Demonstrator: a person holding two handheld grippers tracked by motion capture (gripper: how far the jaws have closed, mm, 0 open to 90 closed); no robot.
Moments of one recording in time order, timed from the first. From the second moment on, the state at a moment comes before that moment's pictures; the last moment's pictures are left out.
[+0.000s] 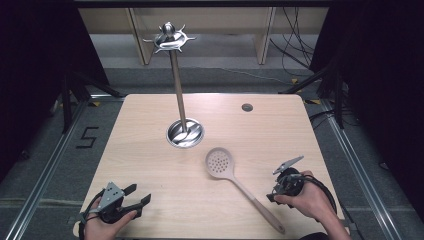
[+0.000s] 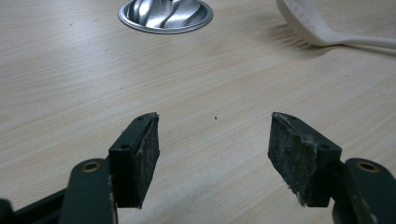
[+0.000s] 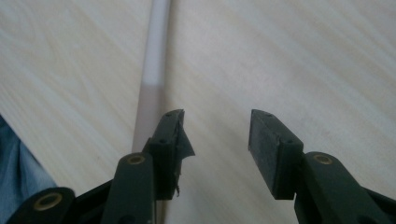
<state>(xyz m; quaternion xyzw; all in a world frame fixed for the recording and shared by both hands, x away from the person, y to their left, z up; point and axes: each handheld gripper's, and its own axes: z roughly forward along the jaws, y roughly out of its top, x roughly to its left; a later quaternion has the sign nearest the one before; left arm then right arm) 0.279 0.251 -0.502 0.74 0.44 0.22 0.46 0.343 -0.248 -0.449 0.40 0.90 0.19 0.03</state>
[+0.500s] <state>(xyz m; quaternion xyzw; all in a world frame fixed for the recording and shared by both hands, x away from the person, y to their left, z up) 0.283 0.249 -0.501 0.74 0.43 0.21 0.47 0.328 -0.231 -0.438 0.37 0.92 0.10 -0.02</state>
